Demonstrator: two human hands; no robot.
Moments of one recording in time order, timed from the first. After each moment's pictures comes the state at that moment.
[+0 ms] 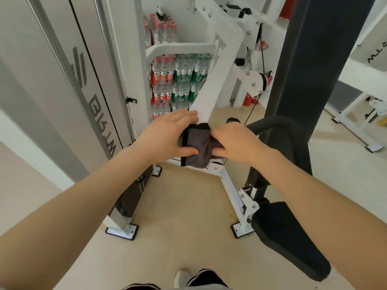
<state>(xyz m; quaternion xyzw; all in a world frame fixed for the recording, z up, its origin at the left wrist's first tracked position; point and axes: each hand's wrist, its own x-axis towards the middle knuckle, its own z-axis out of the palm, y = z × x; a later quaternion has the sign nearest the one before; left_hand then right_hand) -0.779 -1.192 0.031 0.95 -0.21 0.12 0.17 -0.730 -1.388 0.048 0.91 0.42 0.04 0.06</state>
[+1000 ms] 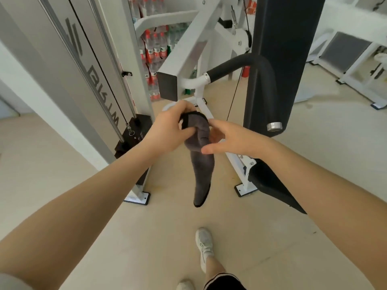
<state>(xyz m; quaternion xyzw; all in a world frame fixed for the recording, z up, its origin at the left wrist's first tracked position) -0.926 -1.287 0.030 0.90 -0.10 0.10 0.41 -0.895 -1.464 0.035 0.84 0.27 -0.27 -0.39</state>
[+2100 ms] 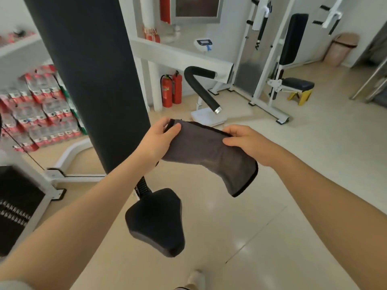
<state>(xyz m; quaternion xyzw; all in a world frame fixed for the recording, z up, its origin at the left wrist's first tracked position) -0.773 -1.867 0.056 0.81 -0.01 -0.01 0.58 -0.774 -2.087 0.070 0.84 0.05 -0.14 -0.52</state>
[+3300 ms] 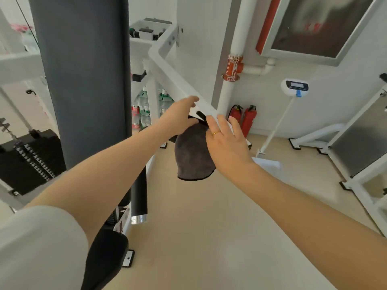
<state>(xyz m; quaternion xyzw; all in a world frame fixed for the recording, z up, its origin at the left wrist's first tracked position) -0.346 -2.025 0.091 0.94 0.13 0.15 0.27 -0.327 -2.190 0.075 0.84 0.46 0.26 0.11</state>
